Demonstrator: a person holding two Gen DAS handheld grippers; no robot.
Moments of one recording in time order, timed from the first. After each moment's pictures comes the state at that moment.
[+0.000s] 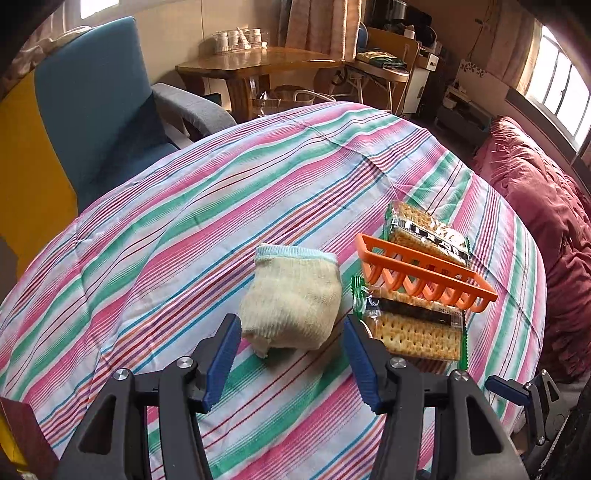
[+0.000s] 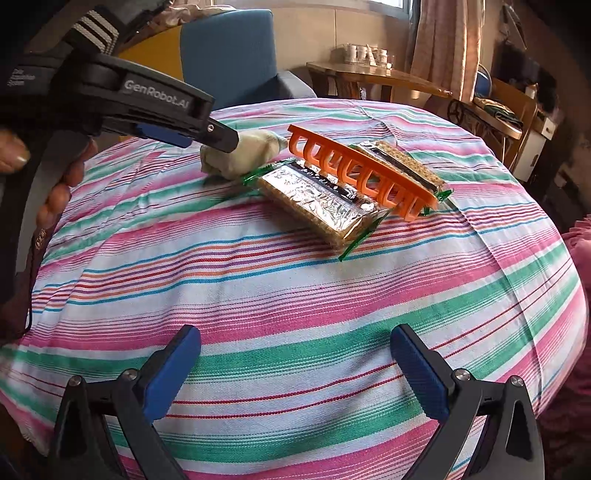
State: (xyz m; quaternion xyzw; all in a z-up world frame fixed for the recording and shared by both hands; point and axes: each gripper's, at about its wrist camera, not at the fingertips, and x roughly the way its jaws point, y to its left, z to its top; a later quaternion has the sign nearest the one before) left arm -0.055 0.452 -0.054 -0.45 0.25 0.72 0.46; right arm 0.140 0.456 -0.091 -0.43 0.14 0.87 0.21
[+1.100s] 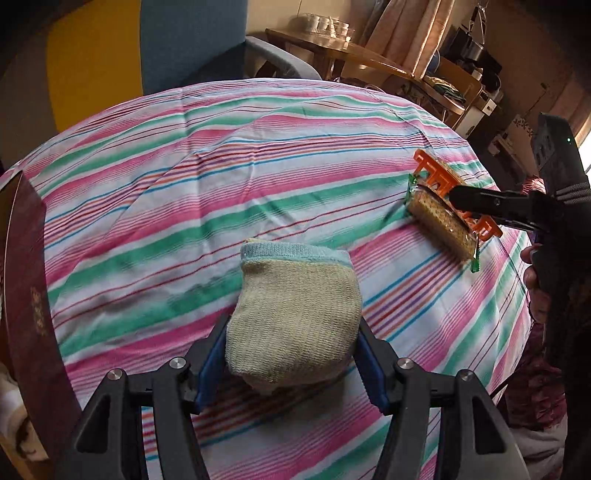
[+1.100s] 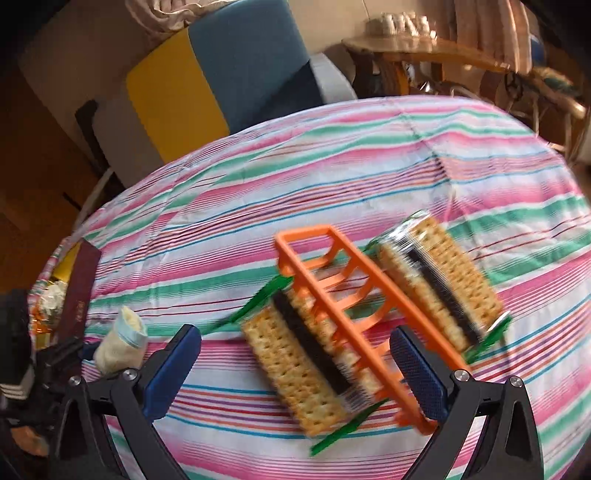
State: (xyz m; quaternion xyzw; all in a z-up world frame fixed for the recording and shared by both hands) left arm -0.017 0.283 -0.075 -0.52 0.13 0.76 0.38; right arm 0.051 0.557 -0.062 -0.45 0.25 0.86 0.06
